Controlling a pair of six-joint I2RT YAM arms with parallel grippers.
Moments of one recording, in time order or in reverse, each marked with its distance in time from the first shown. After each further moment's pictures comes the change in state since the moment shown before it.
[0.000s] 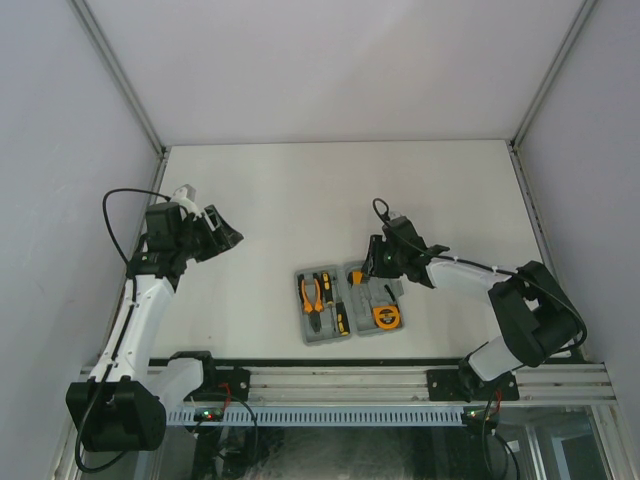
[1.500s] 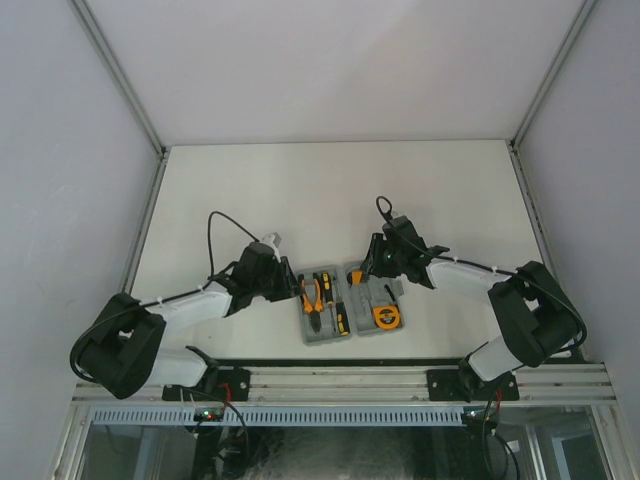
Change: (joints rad) left arm -0.602 0.305 -0.344 0.502 -0.157 -0.304; right arm 0.003 0.000 -0.014 0.042 0.002 0.086
